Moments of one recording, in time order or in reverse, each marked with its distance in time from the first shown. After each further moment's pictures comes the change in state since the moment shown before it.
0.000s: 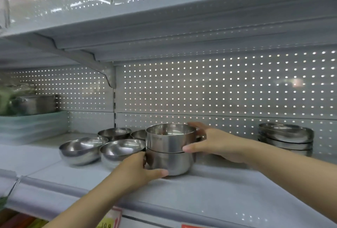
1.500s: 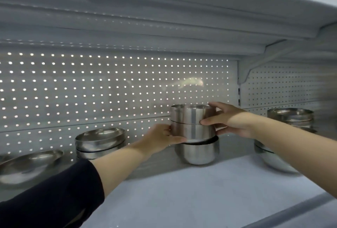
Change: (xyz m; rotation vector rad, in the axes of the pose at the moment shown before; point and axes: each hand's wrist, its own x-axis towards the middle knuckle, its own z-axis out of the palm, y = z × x) left_hand 0.084 0.387 0.332 -0.403 -0.464 0.497; right_hand -0.287 0.117 -0.371 0.025 0.696 0.351
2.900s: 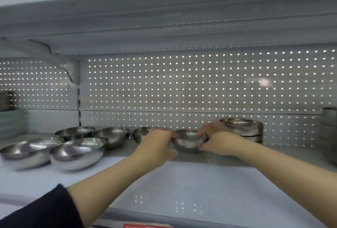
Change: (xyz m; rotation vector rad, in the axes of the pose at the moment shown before) left_hand -0.256 -0.088 -0.257 0.924 0.337 -0.082; right_hand -0.039 -0.112 0.365 -0.847 -0.232 -0.464
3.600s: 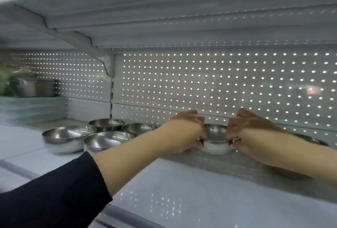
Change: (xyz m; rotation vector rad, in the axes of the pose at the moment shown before) left_hand 0.020 -0.019 -0.042 0.304 0.000 0.362; right_hand 0.020 -0.012 -0.015 -0.421 0.224 -0.586
